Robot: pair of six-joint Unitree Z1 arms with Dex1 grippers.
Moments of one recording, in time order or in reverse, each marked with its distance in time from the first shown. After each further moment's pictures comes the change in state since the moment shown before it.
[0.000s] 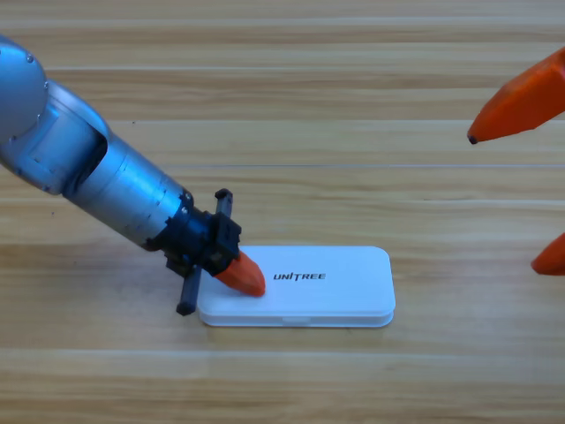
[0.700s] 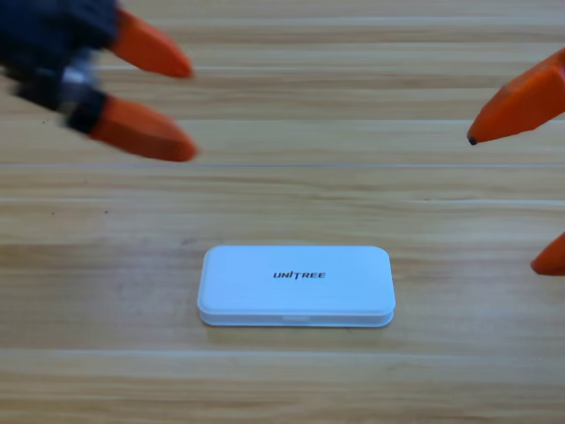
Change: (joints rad) arm 0 0.001 -0.549 -0.318 0.538 0.017 -0.221; arm 1 0.000 0.002 0.000 0.000 0.000 0.000
